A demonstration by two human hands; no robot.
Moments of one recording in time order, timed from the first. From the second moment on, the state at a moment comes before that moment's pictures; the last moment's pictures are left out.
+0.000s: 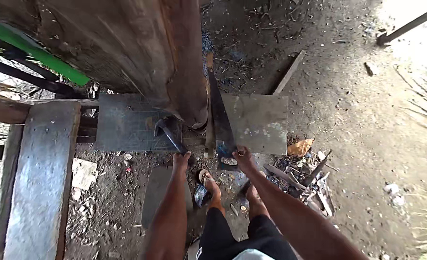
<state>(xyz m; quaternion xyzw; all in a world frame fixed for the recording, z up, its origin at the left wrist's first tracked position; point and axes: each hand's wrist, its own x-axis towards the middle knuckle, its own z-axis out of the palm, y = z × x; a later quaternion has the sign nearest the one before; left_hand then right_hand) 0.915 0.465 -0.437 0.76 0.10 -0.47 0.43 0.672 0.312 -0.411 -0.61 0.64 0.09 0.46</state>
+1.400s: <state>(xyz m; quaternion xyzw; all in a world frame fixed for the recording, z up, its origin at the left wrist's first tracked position) 0.728 0.106 -0.520 0.88 -0.48 -0.03 0.04 0.445 -0.074 -0.412 -0.55 0.50 0.12 0.66</state>
